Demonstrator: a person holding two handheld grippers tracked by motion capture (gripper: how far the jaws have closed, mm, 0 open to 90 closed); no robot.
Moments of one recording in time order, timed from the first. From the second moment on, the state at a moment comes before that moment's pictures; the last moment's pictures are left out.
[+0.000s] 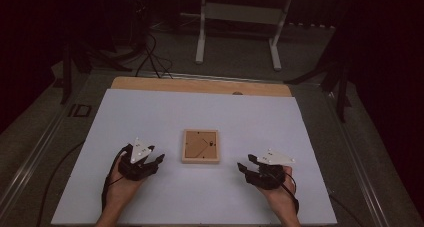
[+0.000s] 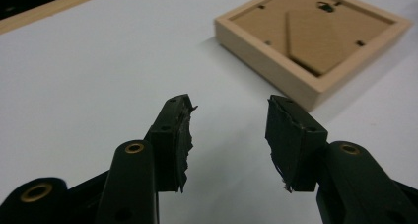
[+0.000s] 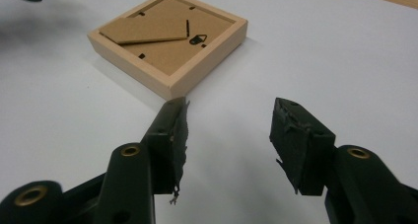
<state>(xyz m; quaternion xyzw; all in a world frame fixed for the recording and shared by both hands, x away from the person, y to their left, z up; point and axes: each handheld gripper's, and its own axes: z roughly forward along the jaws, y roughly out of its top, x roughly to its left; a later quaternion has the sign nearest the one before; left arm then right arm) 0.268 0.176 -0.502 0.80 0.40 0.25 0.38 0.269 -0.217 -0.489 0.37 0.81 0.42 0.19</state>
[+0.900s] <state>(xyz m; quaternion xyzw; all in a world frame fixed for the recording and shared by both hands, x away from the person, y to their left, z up) 0.292 0.126 -0.475 0.84 0.35 0.17 0.38 0.262 -0.211 -0.504 0.36 0.82 0.42 0.16</state>
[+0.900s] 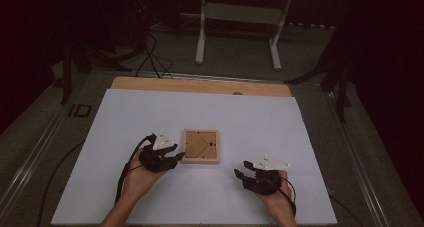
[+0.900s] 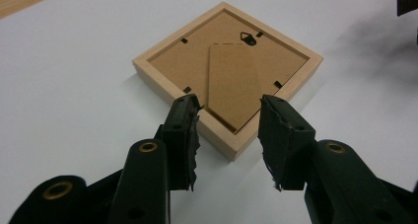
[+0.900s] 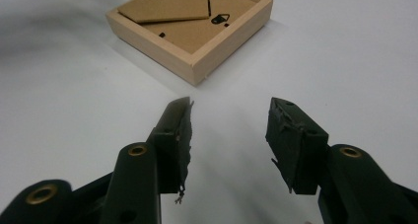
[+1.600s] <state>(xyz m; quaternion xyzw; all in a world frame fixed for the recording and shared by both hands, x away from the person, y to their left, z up) 0.320 0.091 -0.493 0.86 0.35 0.15 0.35 0.260 -0.210 -0.505 0.36 0.82 0.42 0.17</state>
